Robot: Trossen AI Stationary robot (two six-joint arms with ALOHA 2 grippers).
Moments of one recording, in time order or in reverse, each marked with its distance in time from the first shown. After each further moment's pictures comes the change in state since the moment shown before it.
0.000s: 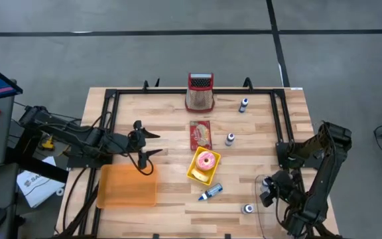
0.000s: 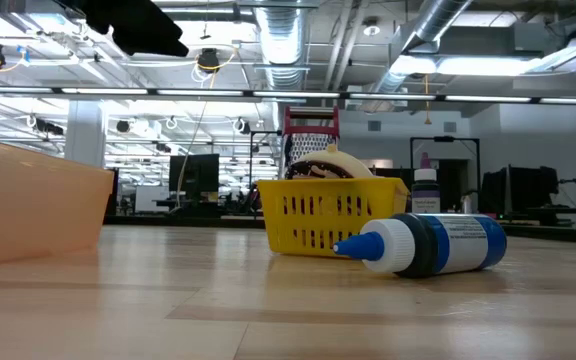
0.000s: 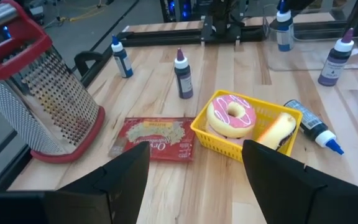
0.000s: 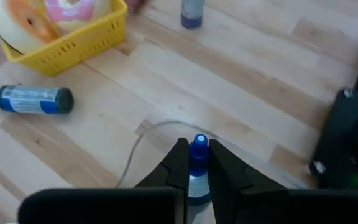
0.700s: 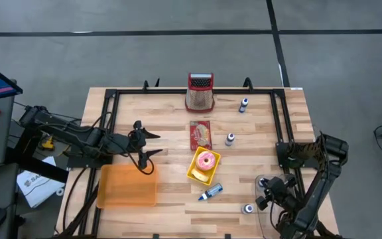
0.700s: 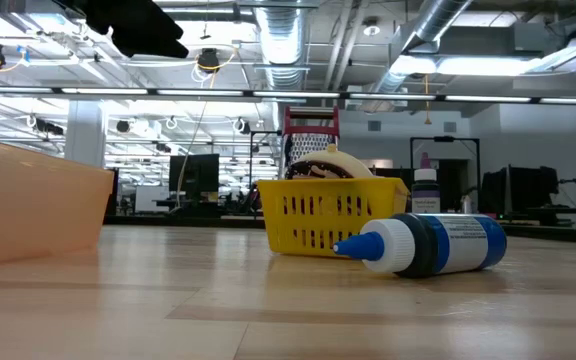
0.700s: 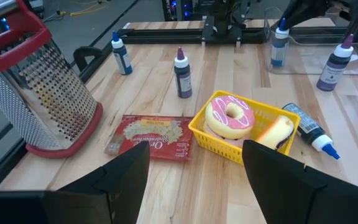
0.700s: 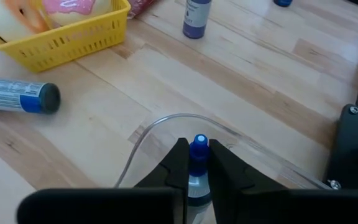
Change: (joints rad) left arm 0.000 0.004 0.000 0.000 0.000 -0.038; right arm 0.000 0.157 -0.006 0.024 0.049 0.008
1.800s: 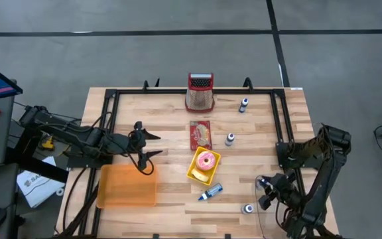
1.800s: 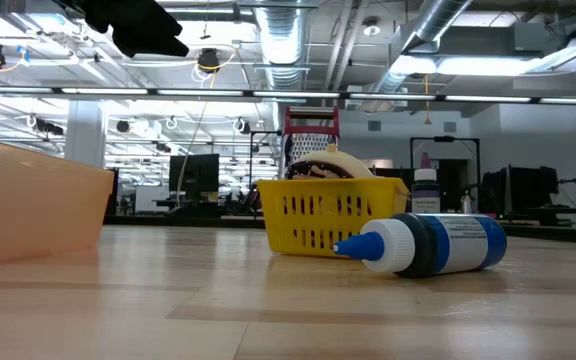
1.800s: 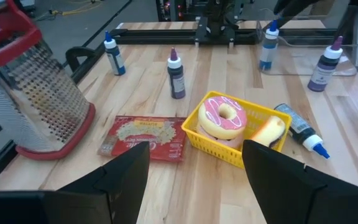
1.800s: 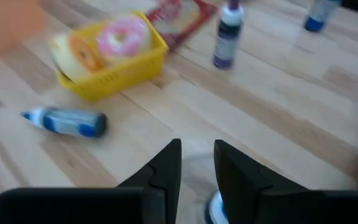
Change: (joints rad) left arm 0.000 0.000 0.000 0.007 0.032 -0.003; right arm 0.007 -0.117 0.007 -0.023 0.148 -0.021
